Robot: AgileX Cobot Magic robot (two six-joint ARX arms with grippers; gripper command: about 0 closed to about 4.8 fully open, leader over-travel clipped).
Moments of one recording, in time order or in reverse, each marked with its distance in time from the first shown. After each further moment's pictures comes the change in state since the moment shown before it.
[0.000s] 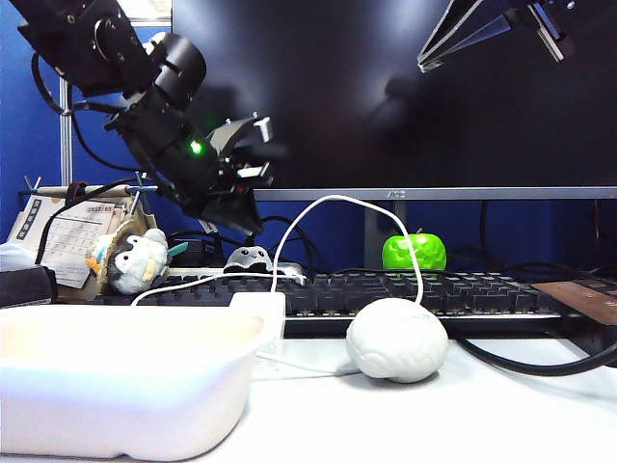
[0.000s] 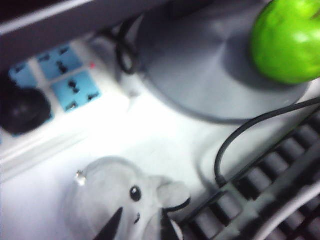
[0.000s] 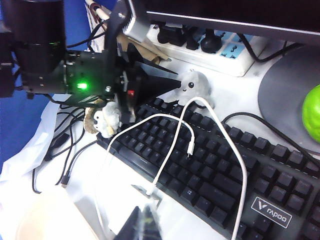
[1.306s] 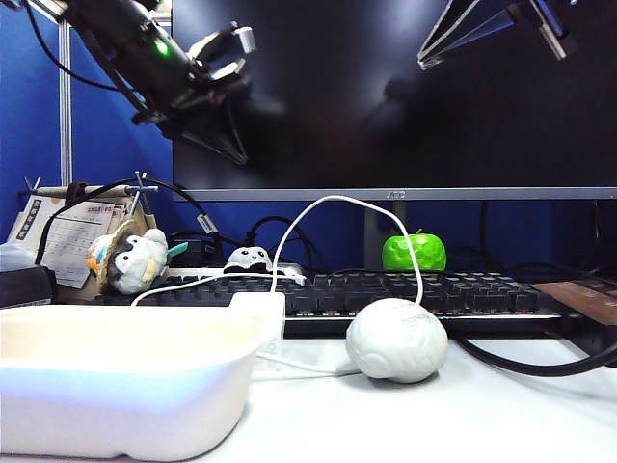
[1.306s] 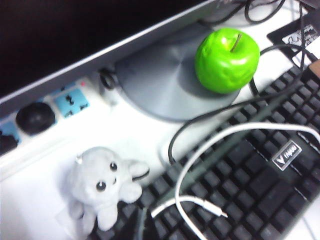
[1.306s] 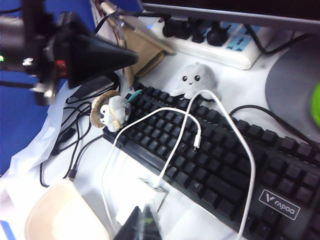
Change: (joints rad) left arm 0.000 -0.240 0.000 -0.234 0.066 0.004; right arm 0.001 -0.008 0.000 -0.027 -0.011 0.006
